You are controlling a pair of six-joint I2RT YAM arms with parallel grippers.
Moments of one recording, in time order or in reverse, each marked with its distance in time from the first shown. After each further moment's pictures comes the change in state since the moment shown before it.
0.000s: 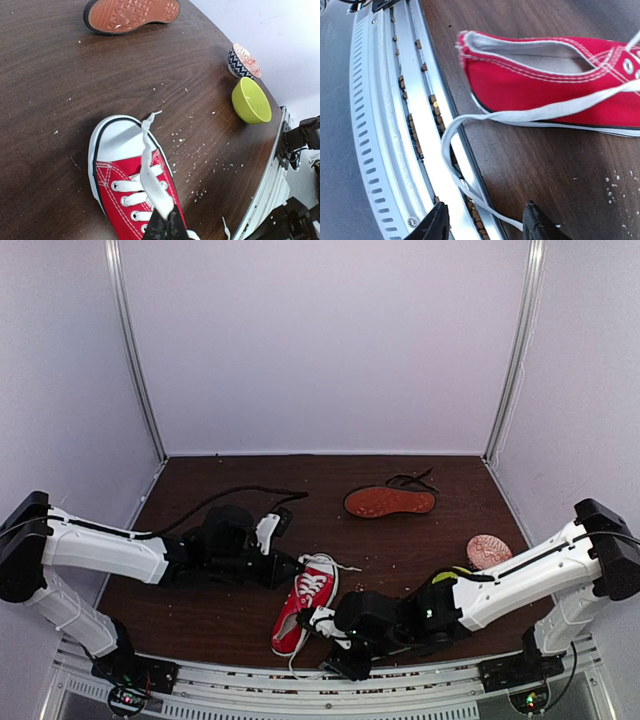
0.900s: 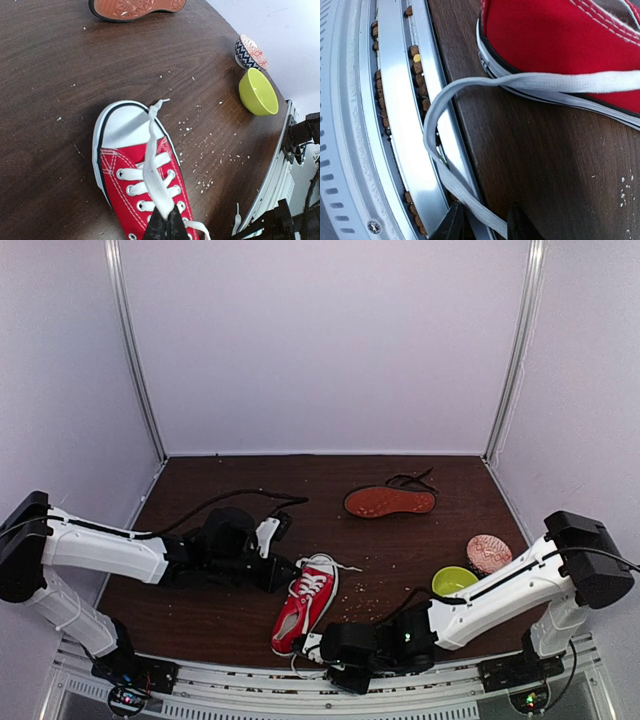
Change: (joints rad) left arm 0.000 -0.001 0.001 -0.052 0.001 0.002; right arm 0.075 0.143 0.038 -0.040 0.102 -0.100
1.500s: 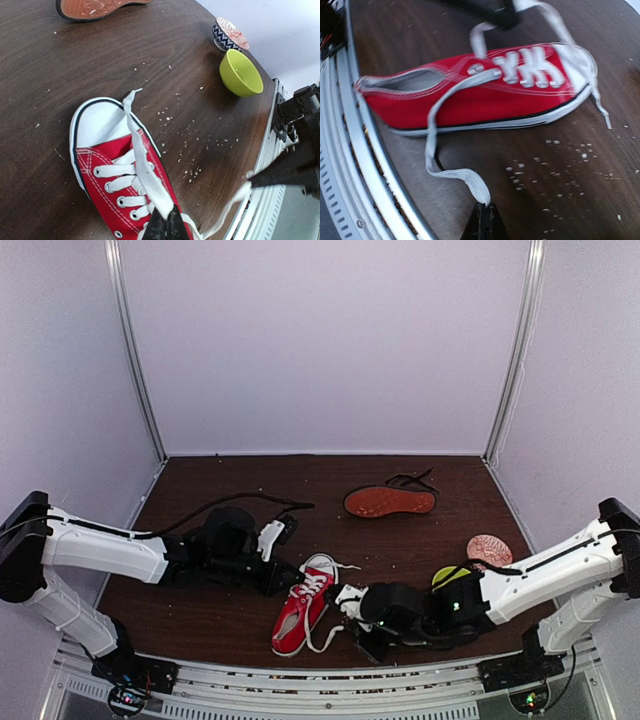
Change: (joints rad) left arm 0.000 0.000 0.002 -0.003 0.086 0.087; right arm -0.115 -0.287 -0.154 0.057 0.123 0.101
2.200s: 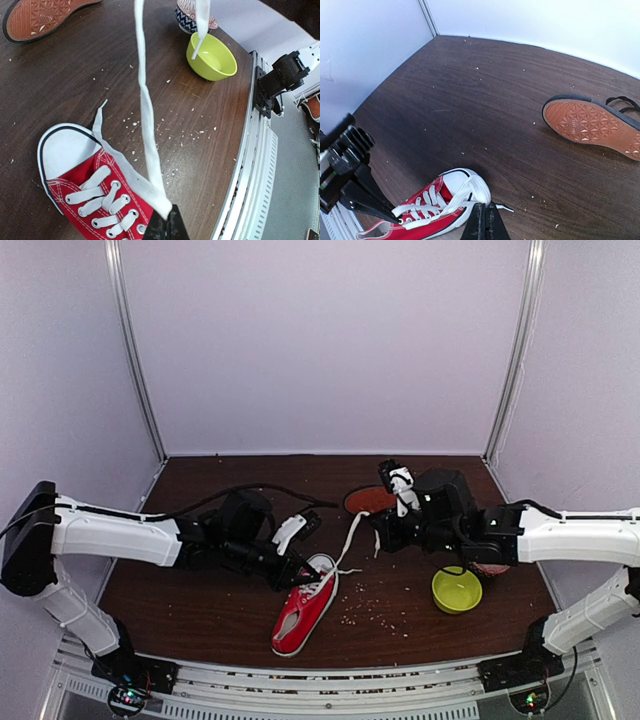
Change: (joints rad) left arm 0.001 0.081 0.182 -0.161 0.159 0.171; right arm -0.429 -0.175 0.108 0.074 -0.015 0.058
